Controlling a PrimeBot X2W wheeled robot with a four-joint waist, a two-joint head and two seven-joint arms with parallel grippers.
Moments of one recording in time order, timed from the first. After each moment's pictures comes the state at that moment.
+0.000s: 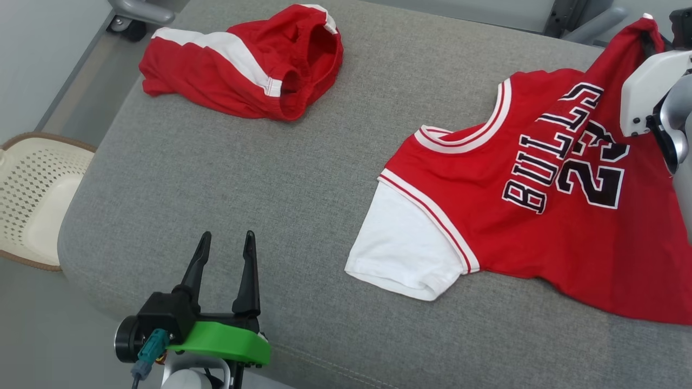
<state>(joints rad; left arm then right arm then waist) -0.08 0.05 -0.22 0.17 -0.29 -0.01 -0.26 -1.01 -0.38 0.14 0.98 0.03 0.13 0.01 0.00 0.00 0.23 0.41</state>
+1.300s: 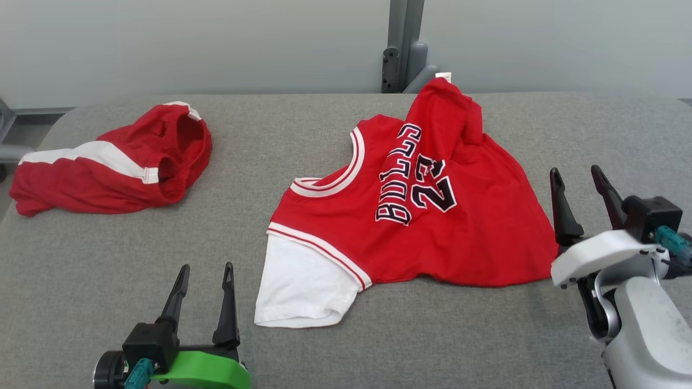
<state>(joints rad) 0.00 0.05 -0.13 0.18 -0.22 -0.03 -0.26 -0.38 -0.20 0.03 0.50 0.25 0.13 -0.26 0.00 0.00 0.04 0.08</state>
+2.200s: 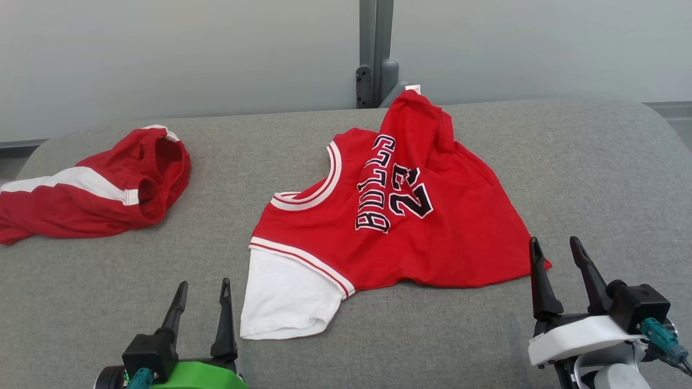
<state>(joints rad) 0.03 0.05 -0.12 0.22 -0.24 -0.04 -0.26 -0.01 -0.05 -0.02 0.15 0.22 0.13 -0.26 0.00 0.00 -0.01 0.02</state>
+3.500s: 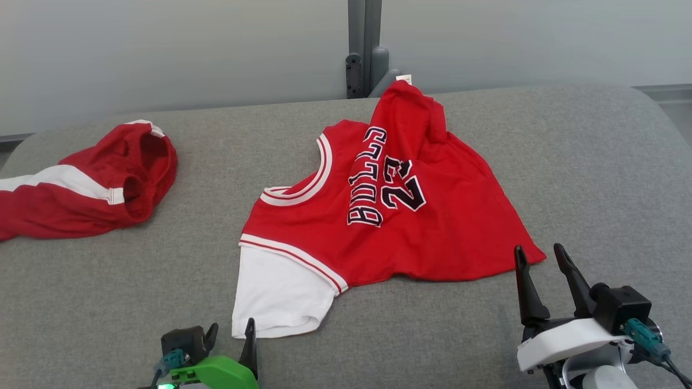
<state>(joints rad) -0.06 0.05 -0.20 0.50 -0.36 -0.01 -0.08 -0.02 -0.05 0.03 0.19 0.22 0.13 -0.26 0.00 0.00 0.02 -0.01</state>
